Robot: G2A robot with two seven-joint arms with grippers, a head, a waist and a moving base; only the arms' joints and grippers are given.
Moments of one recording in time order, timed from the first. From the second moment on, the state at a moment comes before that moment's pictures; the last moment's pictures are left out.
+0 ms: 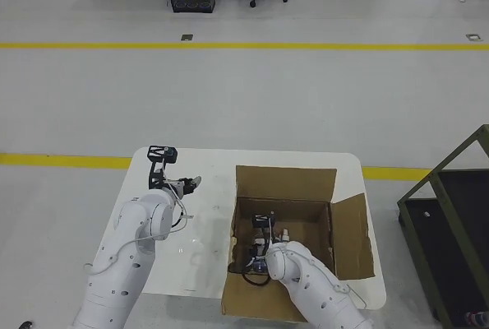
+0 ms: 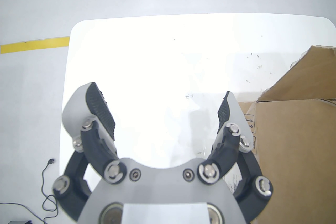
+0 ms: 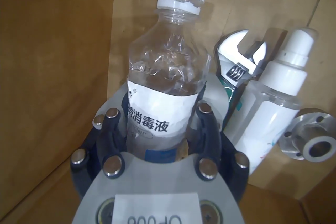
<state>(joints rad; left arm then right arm) 1.04 -1.29 -1.27 -1.59 1.26 0.17 -0.85 -1.08 -1.50 0.92 -1.12 -0.96 0.36 0.73</state>
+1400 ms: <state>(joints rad) 1.04 -1.29 -1.27 -1.59 1.26 0.17 -0.85 -1.50 -1.39 1.24 -1.97 -1.29 0.18 0.67</state>
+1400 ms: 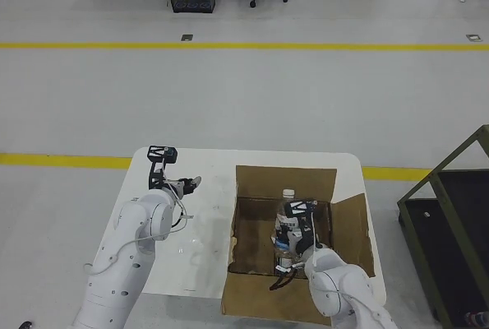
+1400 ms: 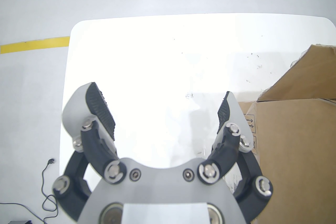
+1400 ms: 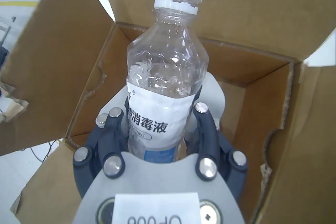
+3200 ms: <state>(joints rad) 1.04 -1.29 -1.27 -1.59 1.26 0.17 -0.85 -1.83 -1.34 1.72 -1.81 -1.24 -0.07 0.69</state>
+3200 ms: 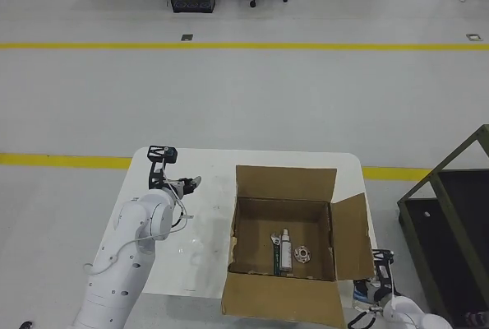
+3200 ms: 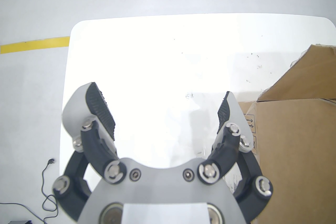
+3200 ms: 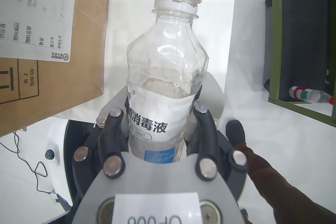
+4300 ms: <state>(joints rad) 1.04 -1.29 -1.27 -1.59 1.26 0.17 -0.85 -1.79 -1.33 1.66 -1.78 -1.24 -0.01 0.69</state>
